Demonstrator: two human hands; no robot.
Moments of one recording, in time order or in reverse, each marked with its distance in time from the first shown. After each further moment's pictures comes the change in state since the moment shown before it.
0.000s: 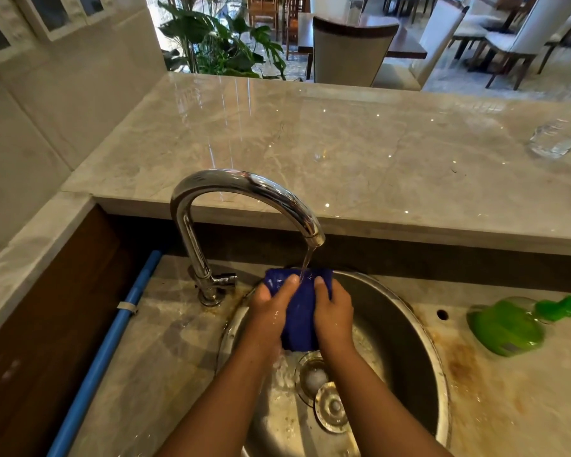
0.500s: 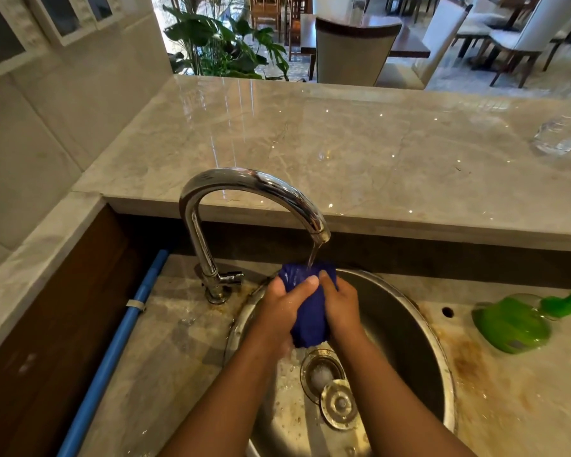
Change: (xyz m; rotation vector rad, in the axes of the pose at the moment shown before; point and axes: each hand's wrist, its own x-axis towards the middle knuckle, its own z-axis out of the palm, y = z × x) left_hand -0.012 0.006 0.003 -0.051 -0.150 0.004; right_hand 0.005 -0.013 -0.004 0.174 -0.091 0.194
